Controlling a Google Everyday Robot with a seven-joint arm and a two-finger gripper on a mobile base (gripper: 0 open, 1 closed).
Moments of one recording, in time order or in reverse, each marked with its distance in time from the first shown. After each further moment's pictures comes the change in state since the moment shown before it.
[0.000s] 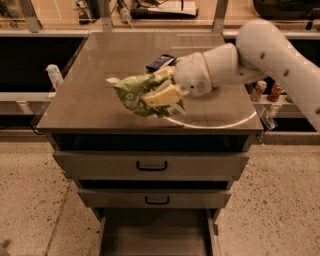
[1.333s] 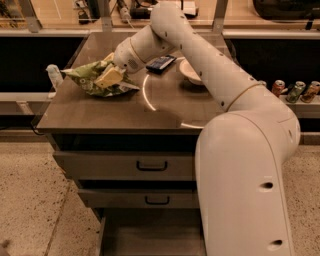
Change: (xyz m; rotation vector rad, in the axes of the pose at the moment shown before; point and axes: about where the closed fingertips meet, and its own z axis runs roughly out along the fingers) arm 0.009 -0.147 0.156 -0.034 0.207 -0.027
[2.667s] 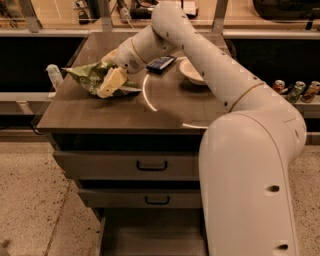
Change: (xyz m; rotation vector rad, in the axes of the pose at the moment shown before) arm 0.004 -0.001 -0.005 0.026 0.017 0.020
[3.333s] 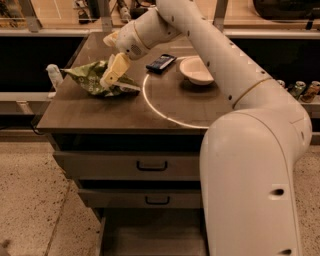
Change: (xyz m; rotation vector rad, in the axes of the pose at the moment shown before) arm -0.036 -0.007 -0.035 0.049 -0.023 -0.055
